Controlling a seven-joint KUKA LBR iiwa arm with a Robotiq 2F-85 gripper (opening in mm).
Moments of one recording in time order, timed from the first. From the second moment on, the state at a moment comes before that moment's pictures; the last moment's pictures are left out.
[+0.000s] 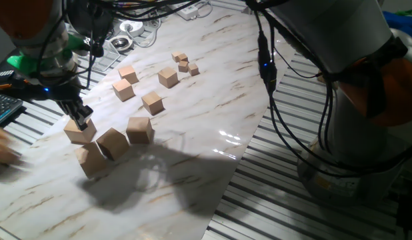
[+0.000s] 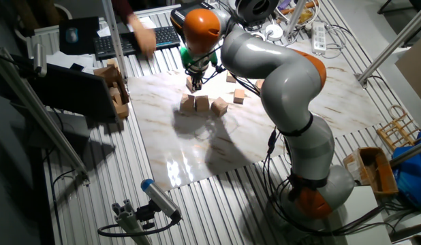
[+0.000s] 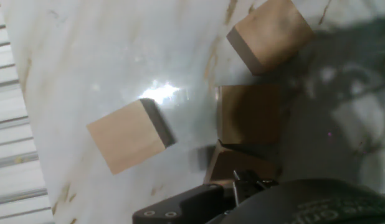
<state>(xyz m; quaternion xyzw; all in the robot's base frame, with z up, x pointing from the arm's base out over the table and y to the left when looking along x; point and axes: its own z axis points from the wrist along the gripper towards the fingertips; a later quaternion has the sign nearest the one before) 0.633 0.249 0.152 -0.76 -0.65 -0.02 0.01</state>
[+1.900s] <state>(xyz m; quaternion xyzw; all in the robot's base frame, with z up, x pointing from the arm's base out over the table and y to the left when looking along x) 0.620 0.246 0.169 -0.65 -0.76 -0.04 -0.01</state>
